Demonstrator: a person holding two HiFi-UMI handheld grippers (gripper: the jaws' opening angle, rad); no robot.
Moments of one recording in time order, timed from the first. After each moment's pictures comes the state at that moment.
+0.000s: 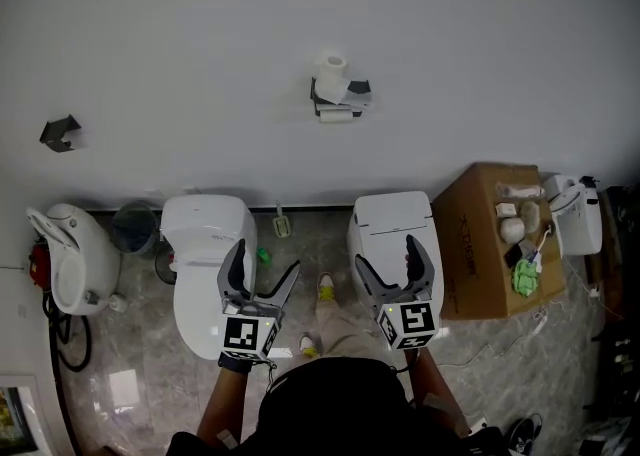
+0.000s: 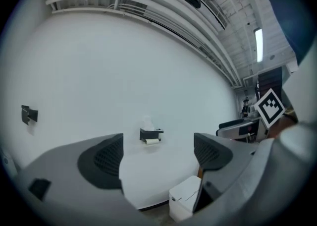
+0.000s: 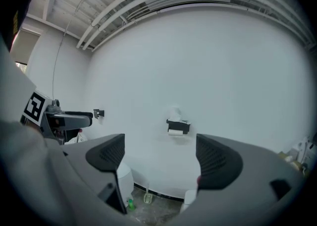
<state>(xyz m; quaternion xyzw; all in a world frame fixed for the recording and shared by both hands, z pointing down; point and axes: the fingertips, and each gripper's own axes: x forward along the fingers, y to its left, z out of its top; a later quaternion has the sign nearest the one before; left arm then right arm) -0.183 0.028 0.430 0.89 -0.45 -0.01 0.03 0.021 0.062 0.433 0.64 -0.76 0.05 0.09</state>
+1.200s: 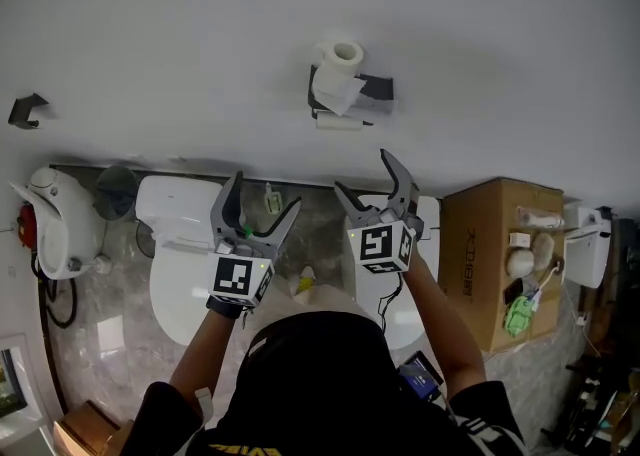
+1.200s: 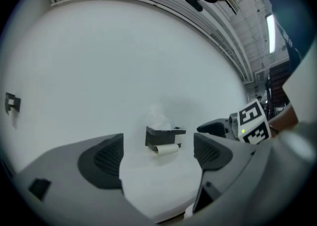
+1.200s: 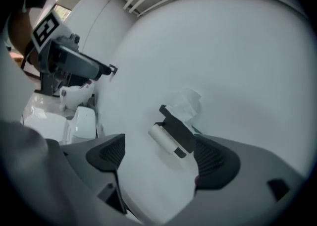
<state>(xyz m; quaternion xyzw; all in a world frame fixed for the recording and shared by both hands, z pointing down) -0.089 -0.206 0.477 0.87 -0.48 -0.01 0.02 0.064 -0.237 0.518 0.51 -0.79 -0.14 0.31</state>
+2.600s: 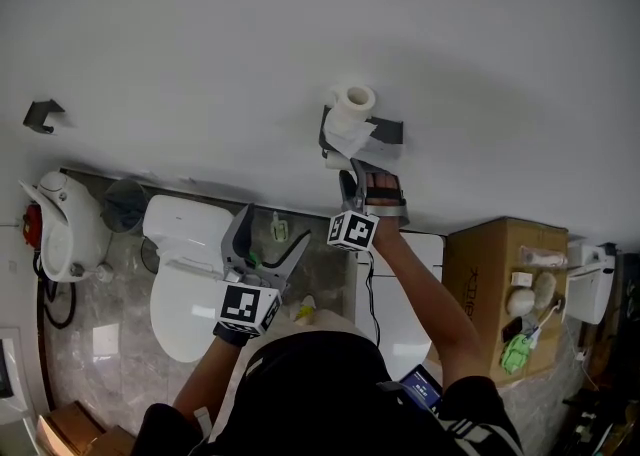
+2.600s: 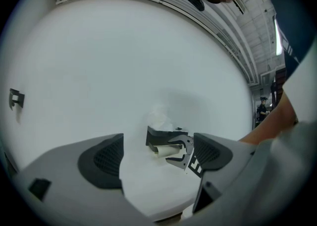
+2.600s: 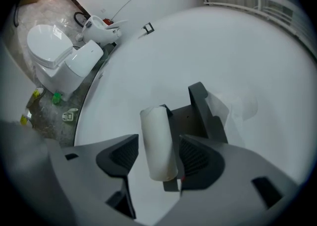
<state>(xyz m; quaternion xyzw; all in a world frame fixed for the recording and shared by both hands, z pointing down) -0.082 -0.212 0.476 0.86 -0.50 -0.01 0.05 0.049 -0.351 0.593 0.43 -0.65 -0.37 0.51</state>
